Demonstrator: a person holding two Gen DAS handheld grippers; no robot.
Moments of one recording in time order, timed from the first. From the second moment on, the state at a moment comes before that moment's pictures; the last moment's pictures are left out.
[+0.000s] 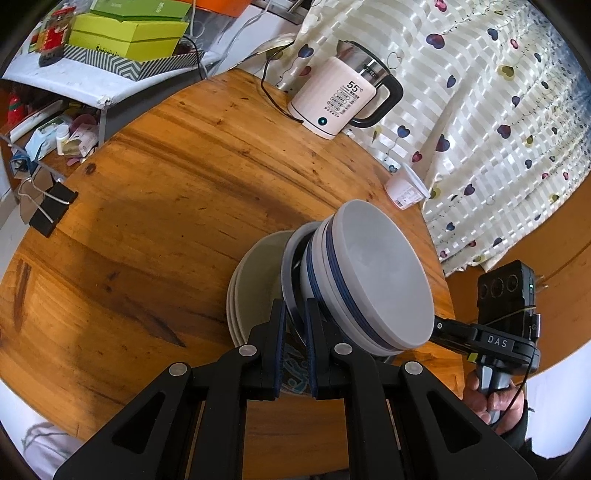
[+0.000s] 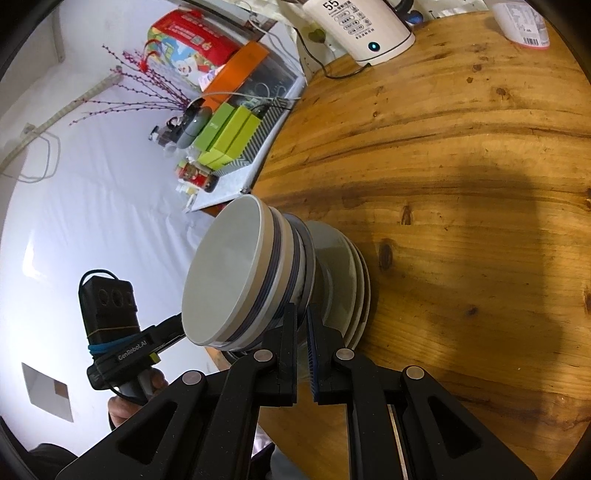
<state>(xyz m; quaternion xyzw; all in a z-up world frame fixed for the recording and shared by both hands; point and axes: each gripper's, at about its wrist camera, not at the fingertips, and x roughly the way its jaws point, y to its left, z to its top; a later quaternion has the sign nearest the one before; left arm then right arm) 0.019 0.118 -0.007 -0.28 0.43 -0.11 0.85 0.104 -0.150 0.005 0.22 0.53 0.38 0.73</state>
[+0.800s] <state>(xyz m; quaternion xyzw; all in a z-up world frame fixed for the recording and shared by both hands) 0.023 0.122 -0.013 -0.29 0.43 -0.10 0.85 0.103 -0.147 0.001 0.21 0.54 0.37 0.73</state>
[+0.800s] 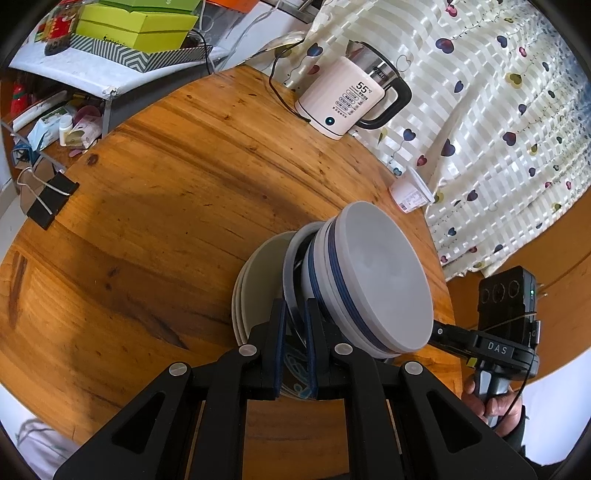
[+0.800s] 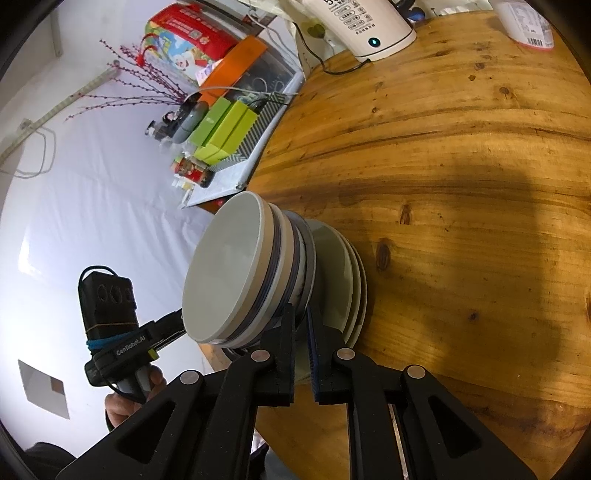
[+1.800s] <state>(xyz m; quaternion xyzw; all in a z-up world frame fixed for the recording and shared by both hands) -0.015 0.076 0.020 -0.17 0.40 -0.05 0.90 0.038 -0.146 0.049 0.07 0.46 0.34 0.82</state>
